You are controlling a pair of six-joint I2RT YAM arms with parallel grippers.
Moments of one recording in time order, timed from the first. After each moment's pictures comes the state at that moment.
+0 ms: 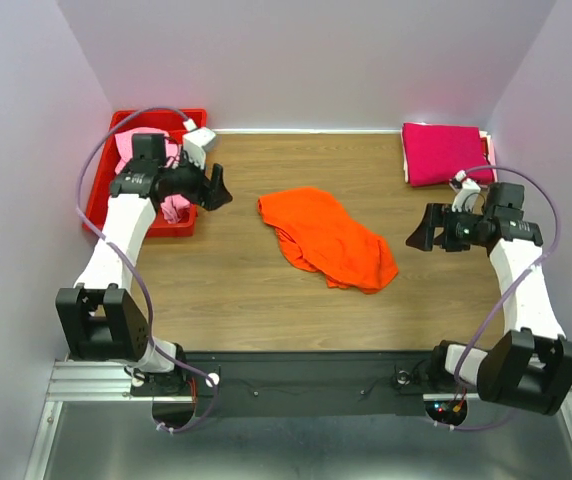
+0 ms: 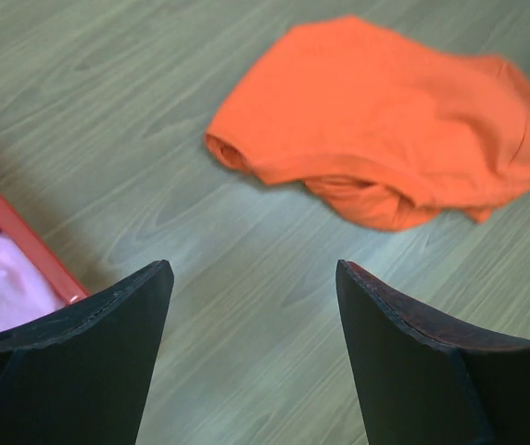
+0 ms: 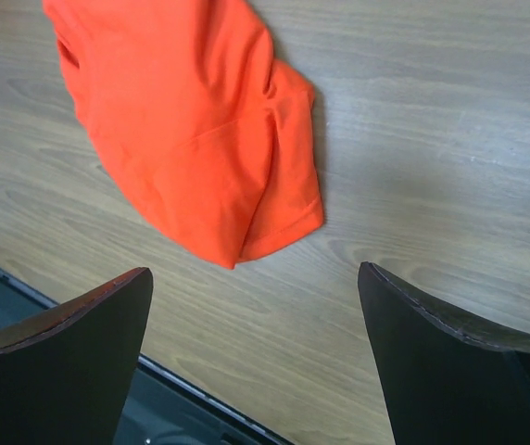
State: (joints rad) left arm -0.02 1.45 1.35 -0.59 0.69 0.28; right arm -0.25 1.14 0.99 -0.78 -0.66 -0.12
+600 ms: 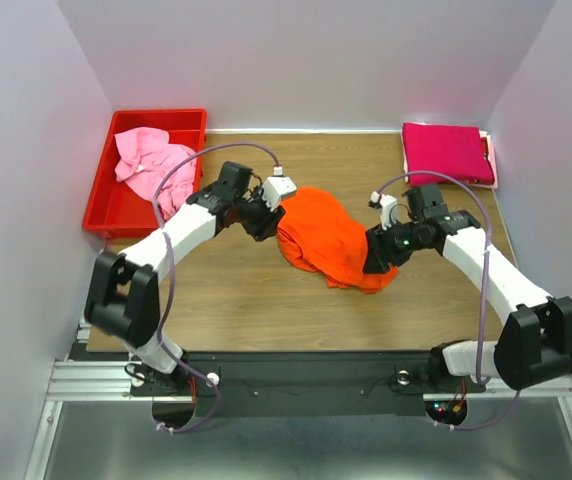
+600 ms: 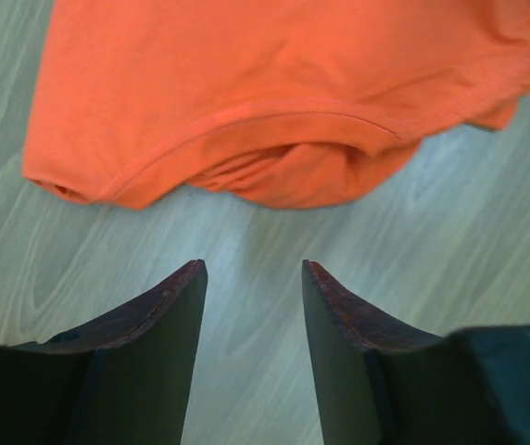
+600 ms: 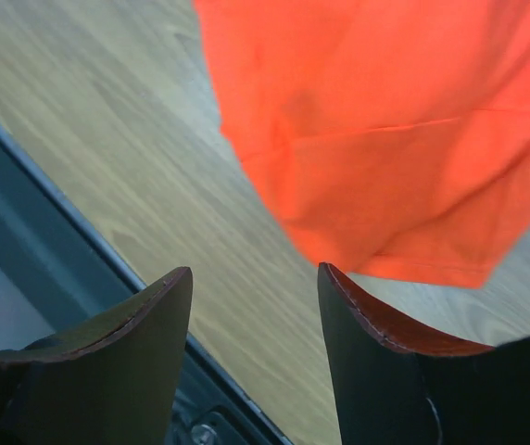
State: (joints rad) left arm -0.46 1.50 1.12 -0.43 0.41 0.45; right arm 0.21 1.30 0.98 -0.77 -0.55 -0.21
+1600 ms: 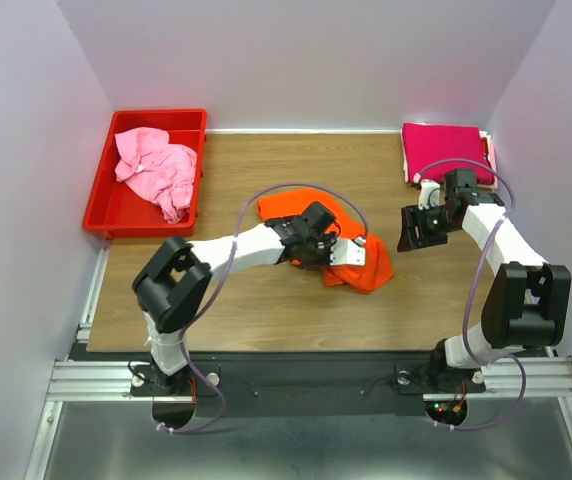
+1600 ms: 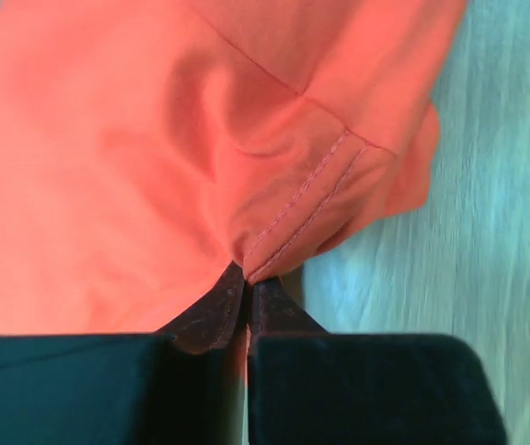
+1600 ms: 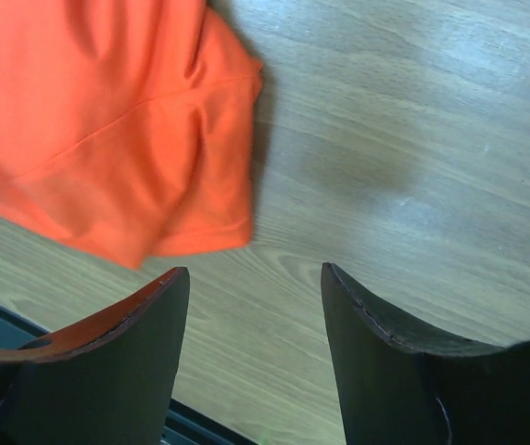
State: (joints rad) left arm -0.90 1.84 1.25 -0.36 0.17 0.79; right arm -0.06 1.50 1.10 -0.80 -0.44 -0.23
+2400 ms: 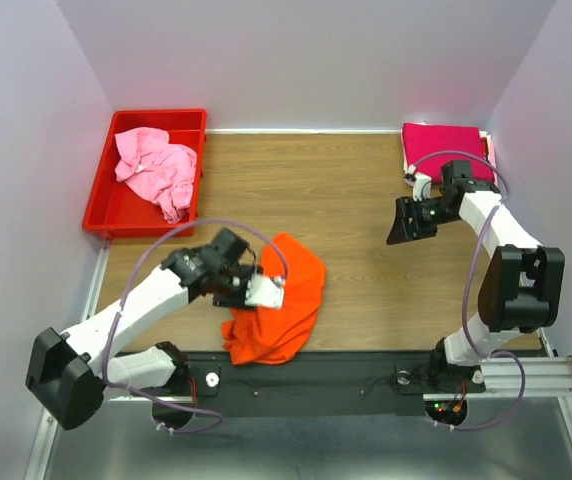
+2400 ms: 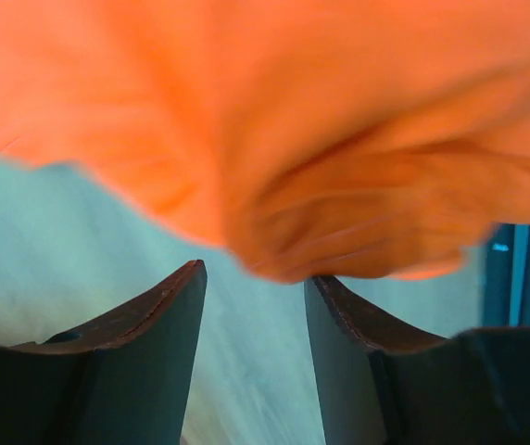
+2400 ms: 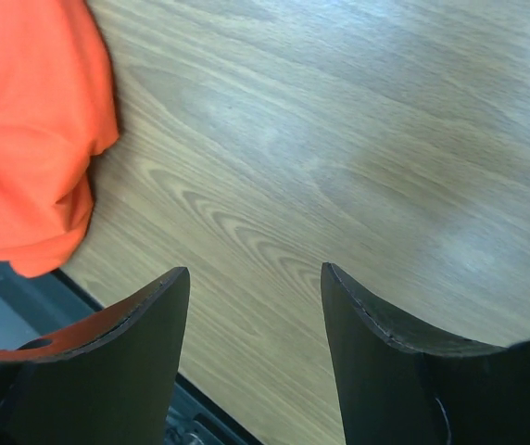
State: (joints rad) left arm -0.77 1.05 0.75 -0.88 0.16 1.08; right arm -0.06 1.60 1.21 -0.86 -0.64 -0.26
